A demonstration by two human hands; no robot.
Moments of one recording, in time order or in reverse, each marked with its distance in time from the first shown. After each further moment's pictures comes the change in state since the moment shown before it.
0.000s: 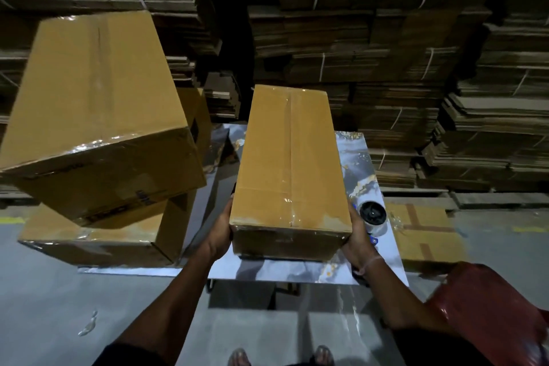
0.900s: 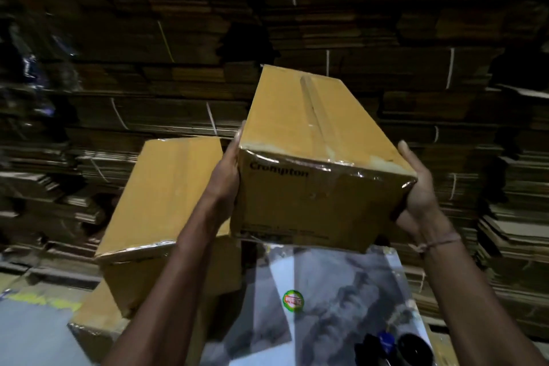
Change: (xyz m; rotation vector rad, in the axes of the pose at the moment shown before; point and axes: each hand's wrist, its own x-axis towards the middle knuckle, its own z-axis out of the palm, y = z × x) left_hand -0.091 0.327 0.023 0.086 0.098 0.772; right_hand -0.086 -0.255 0.213 -0.167 -0.343 -0.509
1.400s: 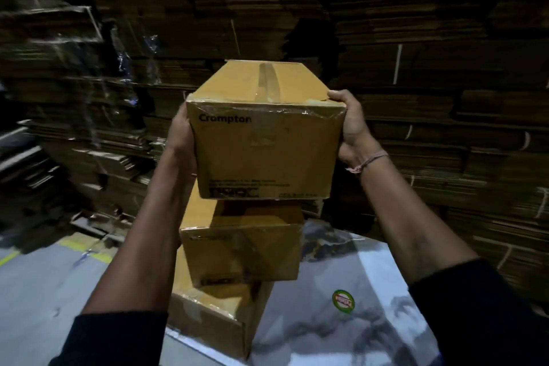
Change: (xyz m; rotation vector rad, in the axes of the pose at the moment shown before) left_hand 0.014 0.056 -0.187 -0.014 0.330 0.079; right_hand 0.068 0.044 0.219 -0.057 -0.321 0.095
